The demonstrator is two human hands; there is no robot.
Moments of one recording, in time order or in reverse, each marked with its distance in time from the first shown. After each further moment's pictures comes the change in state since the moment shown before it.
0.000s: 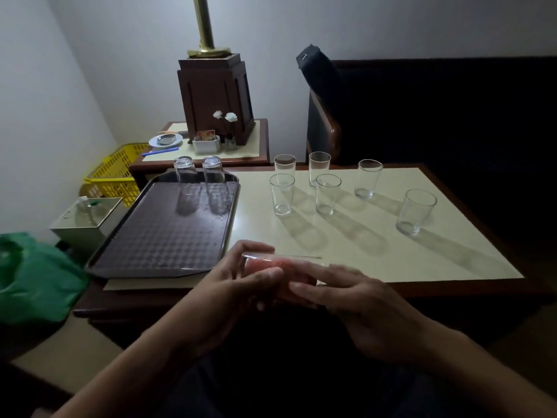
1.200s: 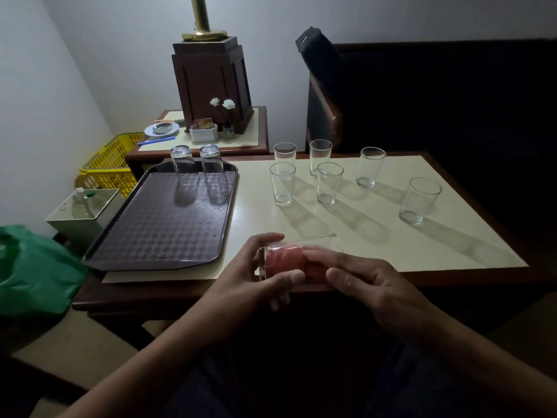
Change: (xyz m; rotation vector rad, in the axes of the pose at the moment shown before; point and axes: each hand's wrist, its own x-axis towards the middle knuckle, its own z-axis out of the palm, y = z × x) left_hand 0.011 -0.014 0.007 0.229 0.019 0.064; right_hand 0.006 -0.010 0.000 0.784 0.094 0.441
